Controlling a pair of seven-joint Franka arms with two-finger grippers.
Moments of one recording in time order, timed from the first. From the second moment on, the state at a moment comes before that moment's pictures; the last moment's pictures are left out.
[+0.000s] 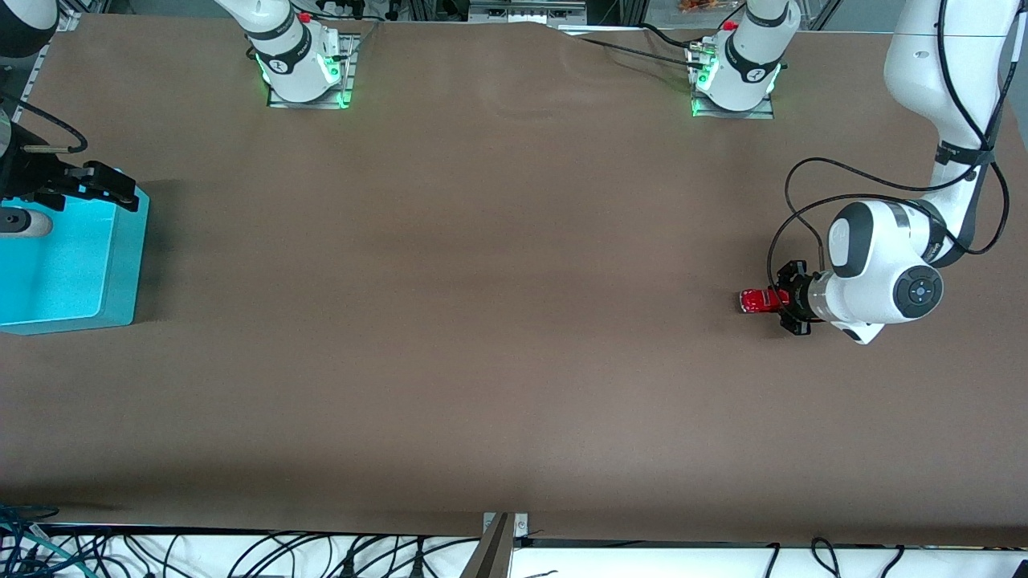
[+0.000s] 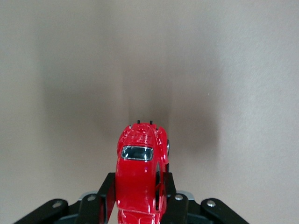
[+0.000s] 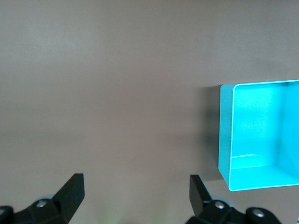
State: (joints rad) left arm 0.07 0.55 -0.11 -1.85 -0.05 2.12 -1.67; right arm 0.02 0.09 -0.01 -1.52 -0.07 1.52 -0.03
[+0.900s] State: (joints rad) left arm 0.08 0.59 -0.07 -1.84 -0.05 2.13 -1.57; right arm 0.02 0.09 -0.01 -1.52 -0.07 1.52 -0.03
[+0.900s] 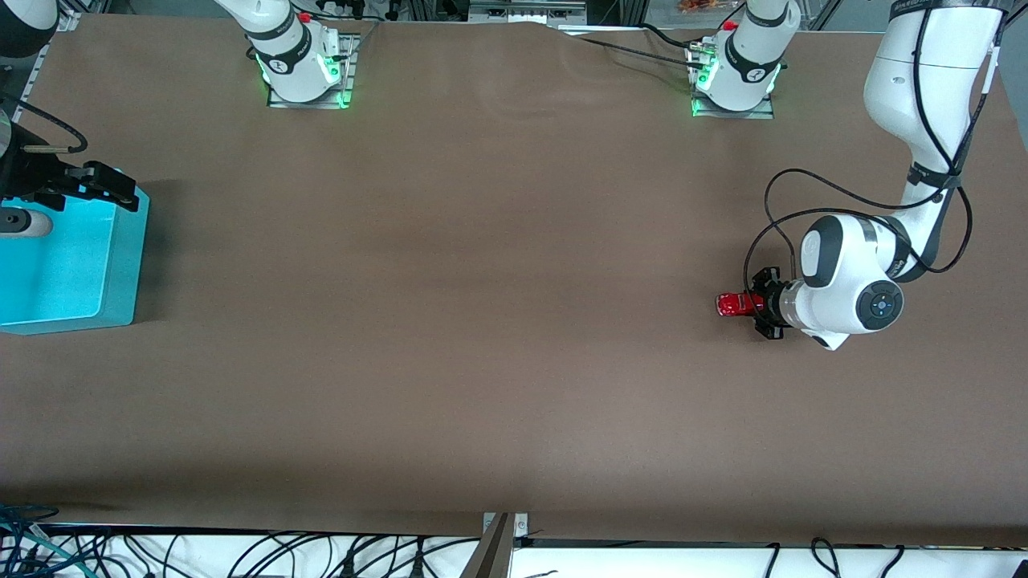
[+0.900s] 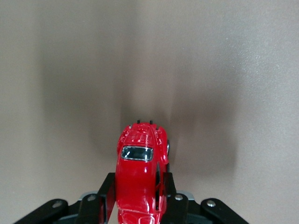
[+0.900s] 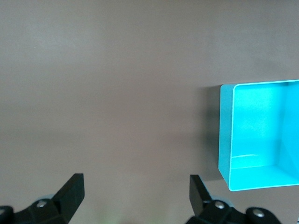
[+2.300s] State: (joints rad) left arm 0.08 0.61 0.16 -1.82 -0.05 2.13 -1.38; right arm 0.02 0.09 -0.01 -1.52 -0.07 1.52 -0.03
